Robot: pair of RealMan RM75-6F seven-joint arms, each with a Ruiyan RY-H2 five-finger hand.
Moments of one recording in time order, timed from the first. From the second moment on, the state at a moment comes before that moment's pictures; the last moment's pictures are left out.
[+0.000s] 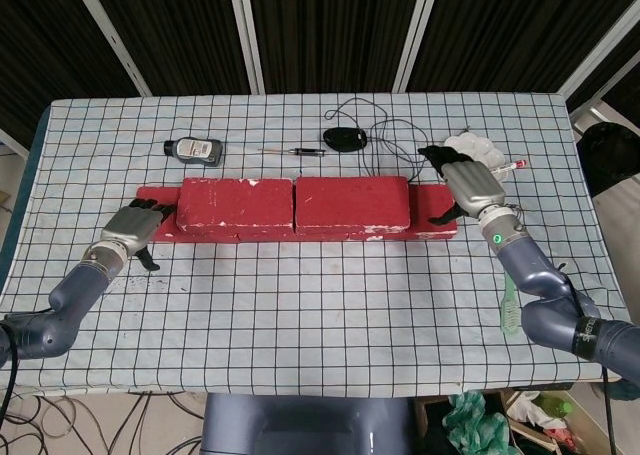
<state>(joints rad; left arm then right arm) -1.06 -1.10 0.13 -1.57 0.56 0.64 0.37 0.93 -1.12 0.21 -1.43 -0.92 0.65 -0.01</state>
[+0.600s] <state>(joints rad) -1.08 -1.11 0.13 -1.58 0.53 0.64 0.39 0.92 -1.12 0.22 -1.42 -0.92 0.64 -0.01</state>
